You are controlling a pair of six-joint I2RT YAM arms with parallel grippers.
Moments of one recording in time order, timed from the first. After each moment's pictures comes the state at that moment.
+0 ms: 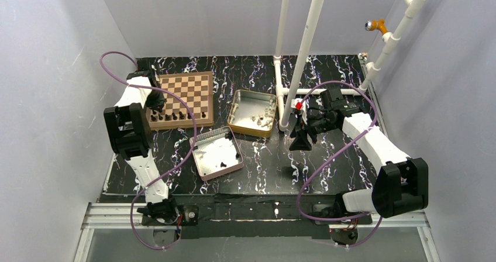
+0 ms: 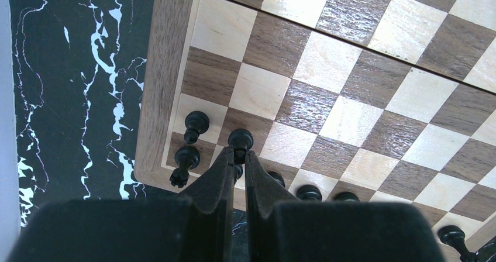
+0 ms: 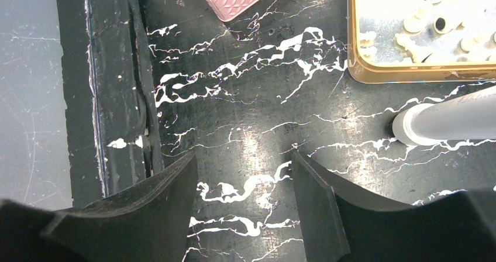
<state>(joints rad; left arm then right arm) 0.18 1.98 1.58 -0.79 -0.14 -0.15 0.27 1.33 1.00 -0.87 -0.96 -0.84</state>
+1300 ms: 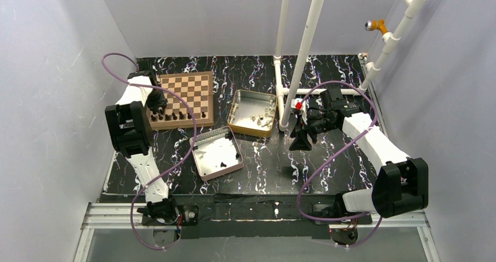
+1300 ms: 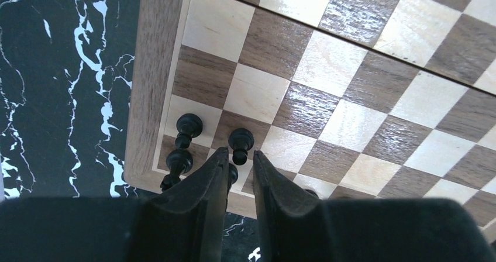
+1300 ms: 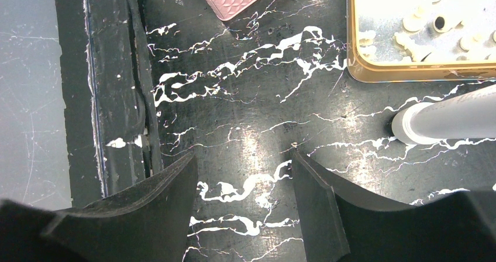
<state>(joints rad) 0.18 2.01 1.61 -0.82 -0.13 -0.18 0.27 1.33 1.00 -0.87 -0.96 -0.84</state>
